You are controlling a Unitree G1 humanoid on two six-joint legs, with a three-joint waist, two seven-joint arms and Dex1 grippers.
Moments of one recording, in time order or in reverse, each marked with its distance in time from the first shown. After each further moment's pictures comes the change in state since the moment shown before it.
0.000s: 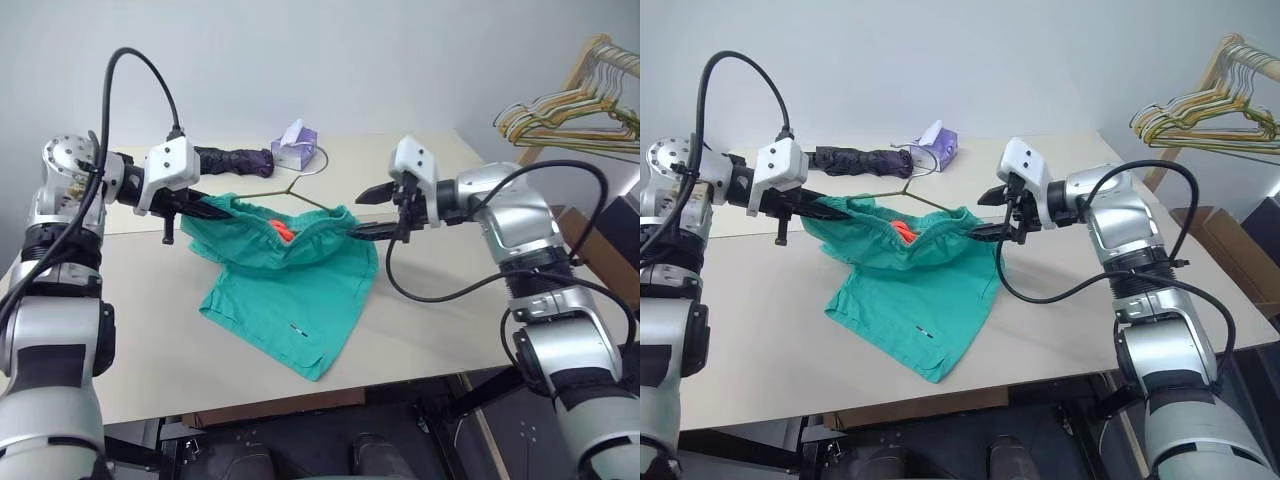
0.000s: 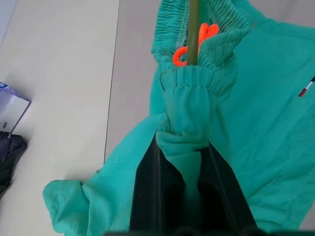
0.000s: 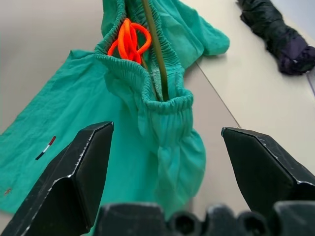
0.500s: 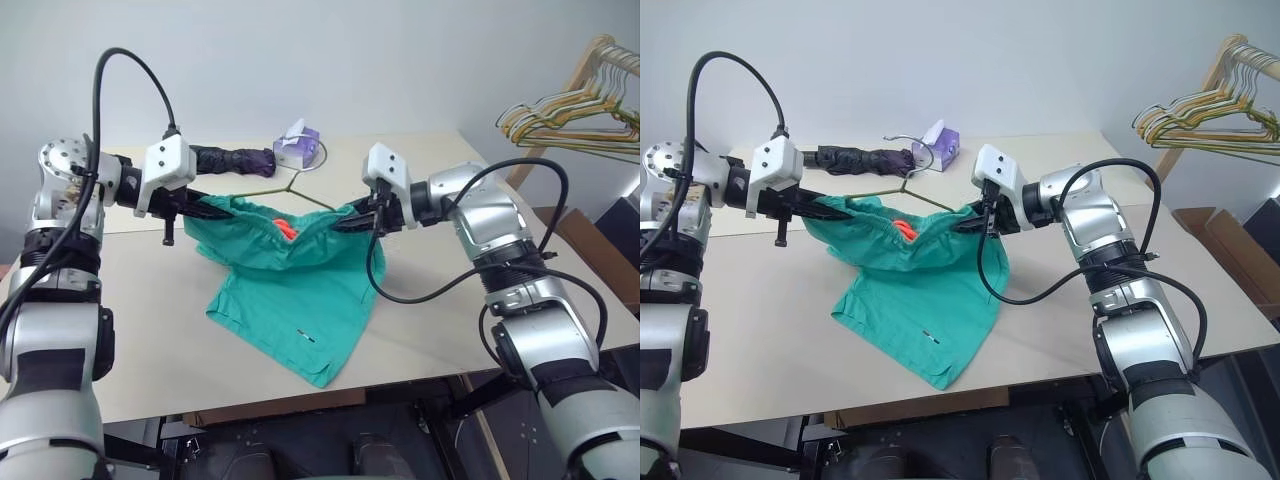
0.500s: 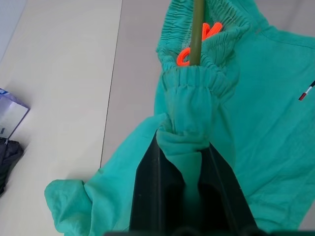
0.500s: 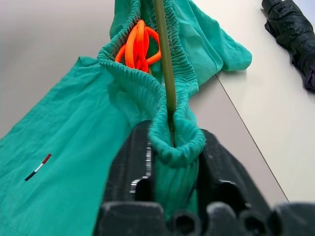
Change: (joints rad) left arm 0.032 0.001 0.027 -0.045 -0.040 0.034 -0.010; right arm -0.048 0.068 0.035 0.069 -0.044 -0.061 0.011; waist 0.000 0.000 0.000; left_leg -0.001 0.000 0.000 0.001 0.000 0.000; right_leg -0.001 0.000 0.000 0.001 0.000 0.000
